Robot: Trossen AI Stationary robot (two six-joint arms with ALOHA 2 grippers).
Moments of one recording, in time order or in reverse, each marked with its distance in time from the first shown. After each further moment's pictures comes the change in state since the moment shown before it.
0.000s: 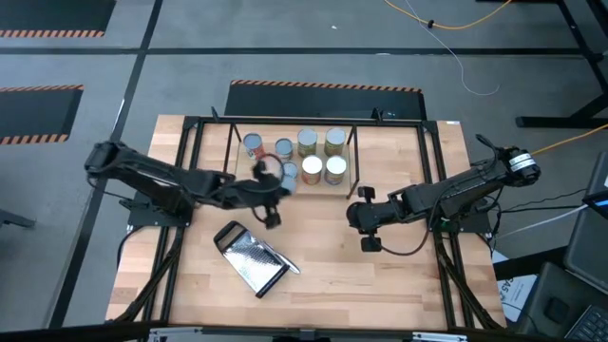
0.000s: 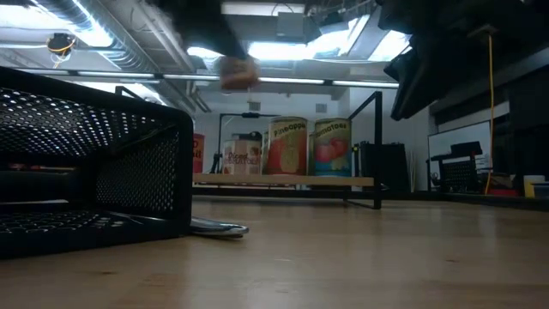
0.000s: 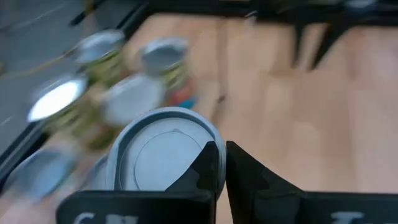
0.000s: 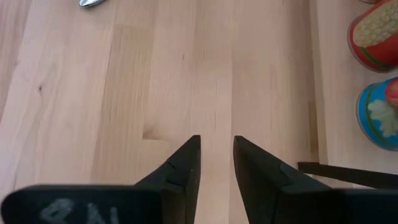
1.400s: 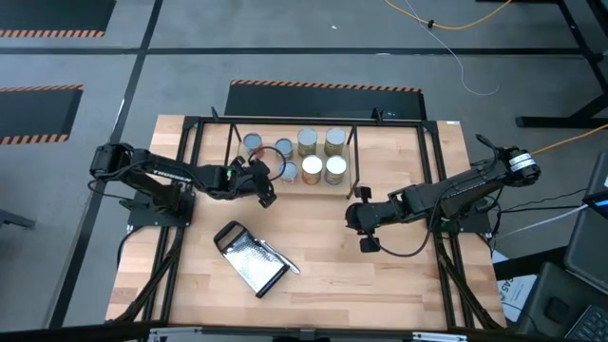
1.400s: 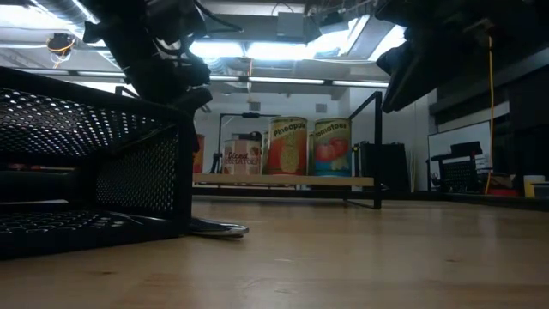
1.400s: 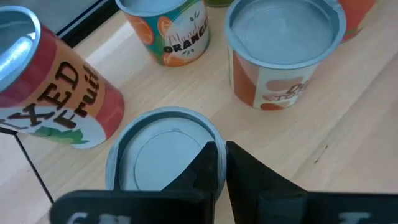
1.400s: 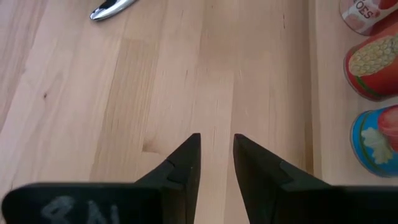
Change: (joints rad) left arm 0.211 0.041 -0.239 -0.120 -0.095 -0.344; right arm 0.000 0.000 0.000 0.060 0.000 -0.076
